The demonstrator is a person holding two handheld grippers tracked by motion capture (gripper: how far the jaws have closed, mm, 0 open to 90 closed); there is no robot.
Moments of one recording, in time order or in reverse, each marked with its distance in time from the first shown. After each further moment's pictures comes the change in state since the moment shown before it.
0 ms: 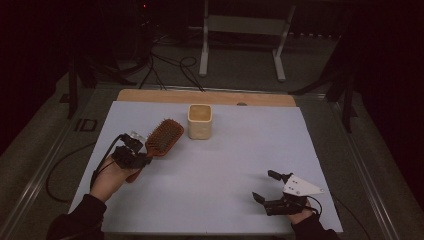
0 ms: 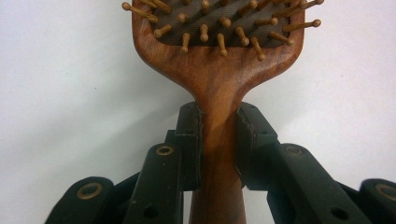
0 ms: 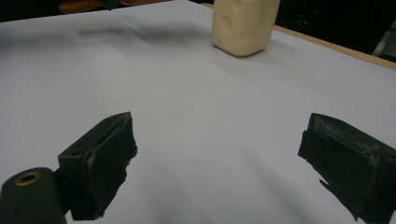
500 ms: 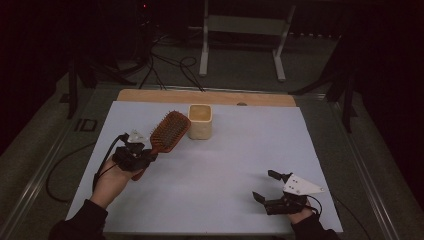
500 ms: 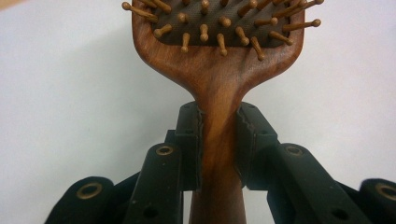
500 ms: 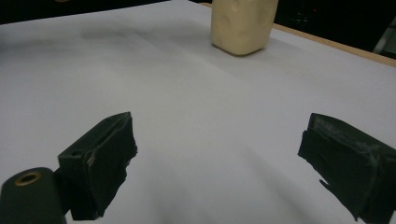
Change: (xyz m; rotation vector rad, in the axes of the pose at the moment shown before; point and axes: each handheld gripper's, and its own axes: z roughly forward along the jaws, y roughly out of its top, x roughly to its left) left arm -0.023 0.006 -0.024 -0.158 -0.027 0.056; right arm -0.002 0.000 0.001 -0.001 0.001 0.011
